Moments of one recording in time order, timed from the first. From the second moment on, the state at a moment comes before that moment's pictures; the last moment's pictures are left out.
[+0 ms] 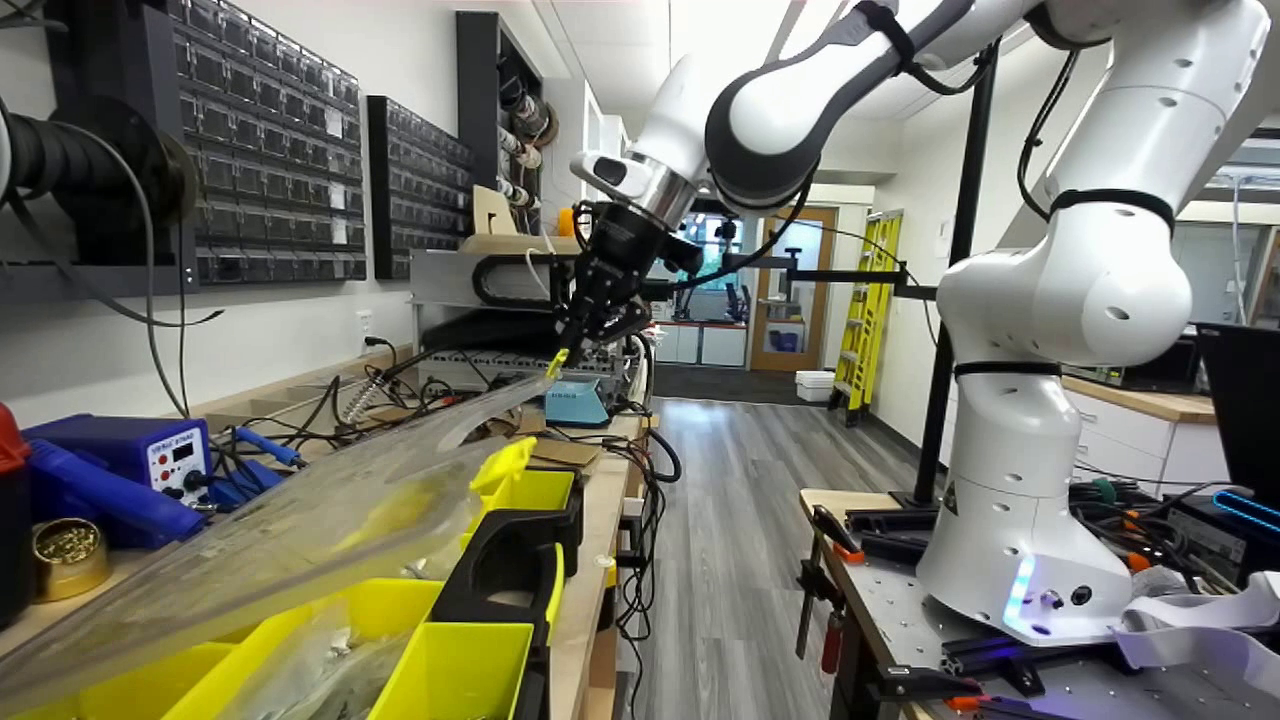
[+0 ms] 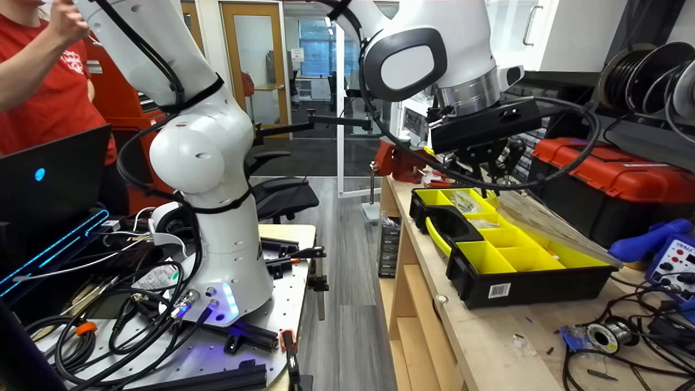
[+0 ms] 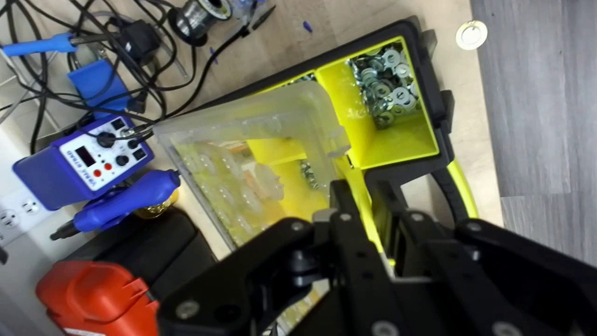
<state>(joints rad) 0.09 -0.40 -0.14 -2.69 0.10 2.77 -1.36</state>
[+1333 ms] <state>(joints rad) 0.09 -0.24 -0.07 -2.36 -0.04 2.87 -1.24</state>
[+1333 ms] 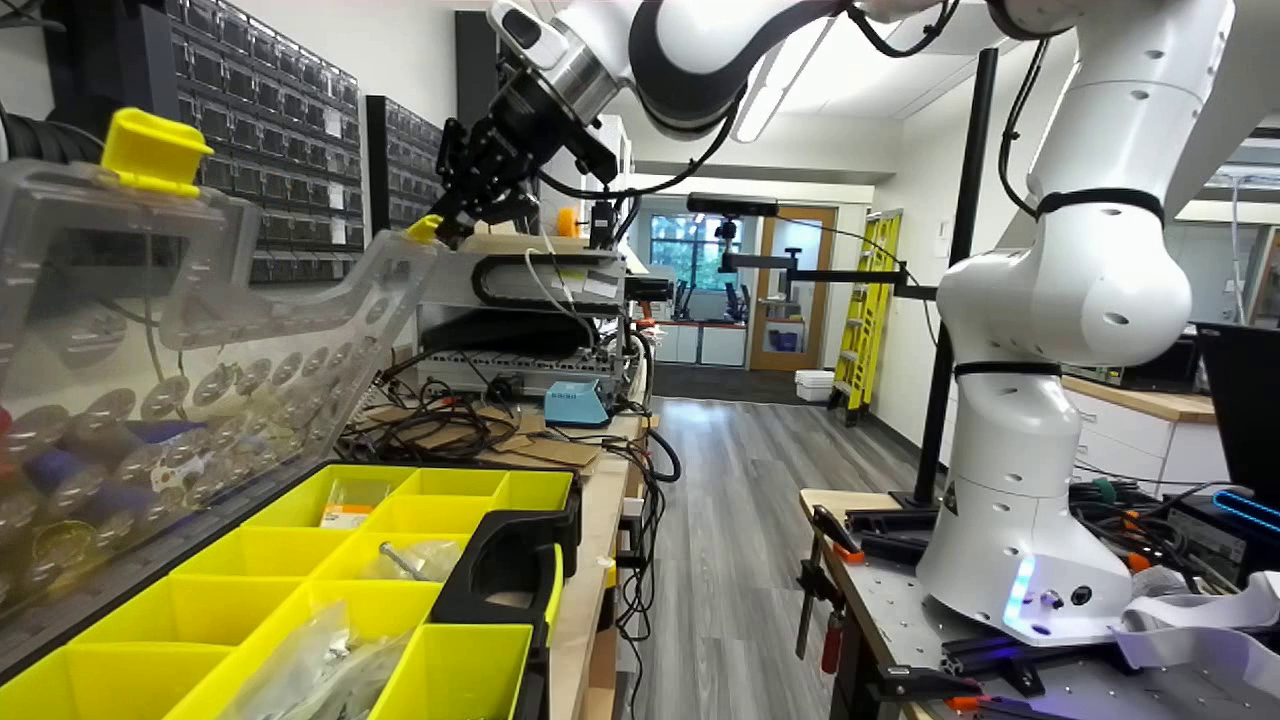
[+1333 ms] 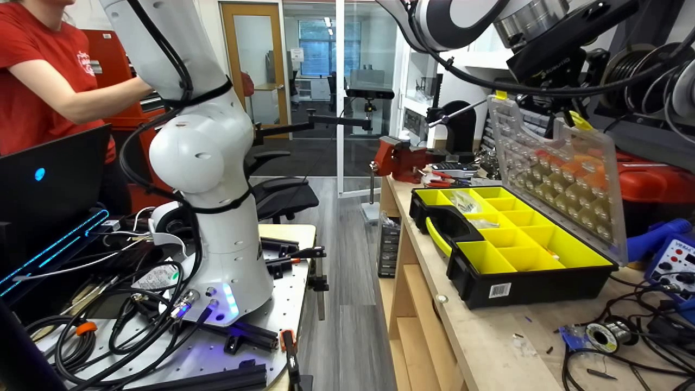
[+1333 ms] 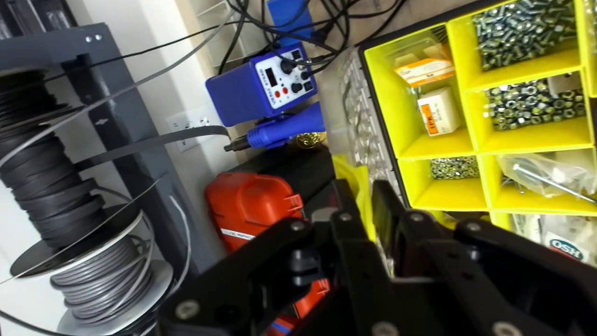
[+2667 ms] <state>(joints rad) 0.08 -0.07 -0.04 -2.20 -0.13 2.94 -1.21</state>
